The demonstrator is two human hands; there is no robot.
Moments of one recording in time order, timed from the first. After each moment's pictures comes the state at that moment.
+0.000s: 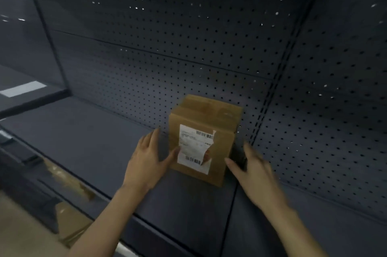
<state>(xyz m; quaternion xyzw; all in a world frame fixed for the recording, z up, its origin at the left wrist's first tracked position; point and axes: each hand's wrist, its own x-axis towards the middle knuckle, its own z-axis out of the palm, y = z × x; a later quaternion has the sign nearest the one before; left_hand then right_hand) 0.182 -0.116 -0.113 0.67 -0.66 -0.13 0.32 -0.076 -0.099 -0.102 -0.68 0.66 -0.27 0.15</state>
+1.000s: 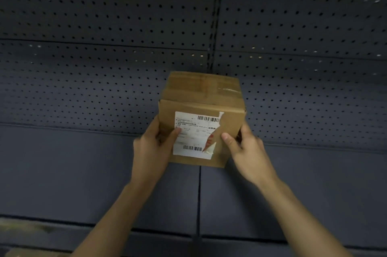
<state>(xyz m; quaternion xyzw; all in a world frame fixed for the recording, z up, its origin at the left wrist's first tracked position) 0.093 -0.124 -0.105 0.46 -0.68 -0.29 0.48 -0.120 -0.051 -0.100 -0.55 0.69 -0.43 0.17</state>
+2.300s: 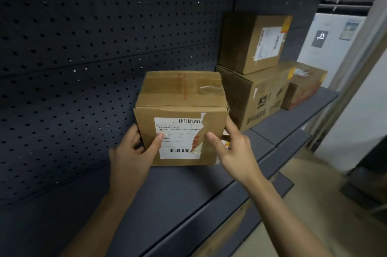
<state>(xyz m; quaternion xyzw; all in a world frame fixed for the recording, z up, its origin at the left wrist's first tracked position) -0.383 0.072 -0.096 0.19 -0.77 -0.42 0.44 -0.517 0.255 -0.085 -0.37 0.77 -0.53 0.00</state>
